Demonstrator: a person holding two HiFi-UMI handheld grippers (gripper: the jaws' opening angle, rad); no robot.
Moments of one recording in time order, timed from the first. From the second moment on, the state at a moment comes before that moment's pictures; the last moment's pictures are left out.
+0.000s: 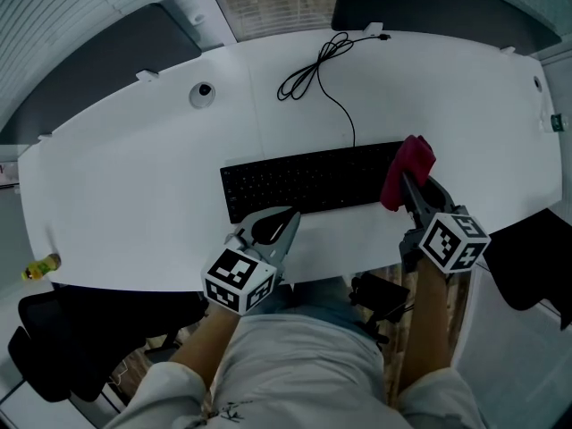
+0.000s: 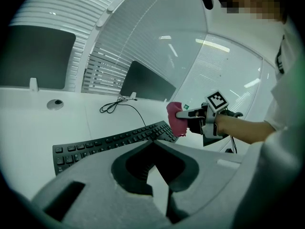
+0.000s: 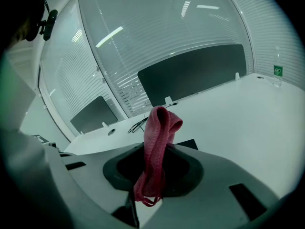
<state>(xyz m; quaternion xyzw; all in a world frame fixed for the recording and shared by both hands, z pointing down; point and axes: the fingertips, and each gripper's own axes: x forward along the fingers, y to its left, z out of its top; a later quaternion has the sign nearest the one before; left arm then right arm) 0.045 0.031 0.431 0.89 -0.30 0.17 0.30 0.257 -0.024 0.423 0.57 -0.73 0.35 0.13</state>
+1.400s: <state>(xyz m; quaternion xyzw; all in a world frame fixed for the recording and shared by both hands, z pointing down) -0.117 0.052 0.418 0.85 -0.41 0.13 0.31 -0.033 -0.003 0.420 0.36 -0.84 0.35 0.18</state>
